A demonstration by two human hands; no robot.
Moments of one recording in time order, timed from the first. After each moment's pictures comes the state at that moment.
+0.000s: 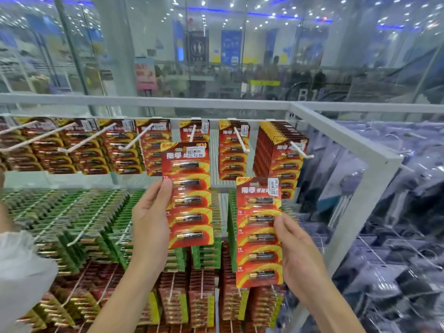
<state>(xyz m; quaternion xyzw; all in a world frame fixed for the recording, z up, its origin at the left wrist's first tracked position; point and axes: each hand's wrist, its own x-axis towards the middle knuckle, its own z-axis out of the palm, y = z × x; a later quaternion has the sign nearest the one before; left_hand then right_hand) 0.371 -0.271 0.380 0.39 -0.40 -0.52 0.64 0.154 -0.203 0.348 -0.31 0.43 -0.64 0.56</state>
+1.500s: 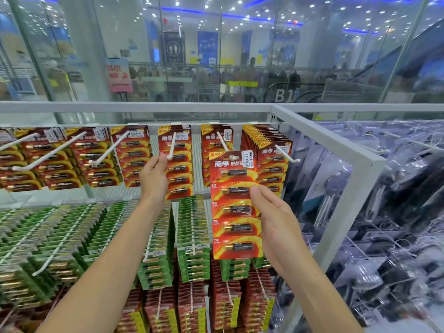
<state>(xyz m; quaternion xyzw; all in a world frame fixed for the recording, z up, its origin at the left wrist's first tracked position) 0.339 -0.439 0.372 0.44 -0.41 -0.51 0.62 0.169 -0.239 0.394 -0.36 0.45 -0.65 0.49</state>
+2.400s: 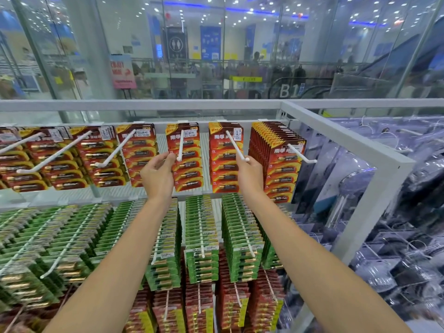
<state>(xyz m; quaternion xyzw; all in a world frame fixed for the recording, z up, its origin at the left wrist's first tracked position) 0.345 -0.475 0.356 0.47 -0.41 -0.43 0.65 0.163 -0.411 0.374 -0.36 0.60 -0.63 0.34</state>
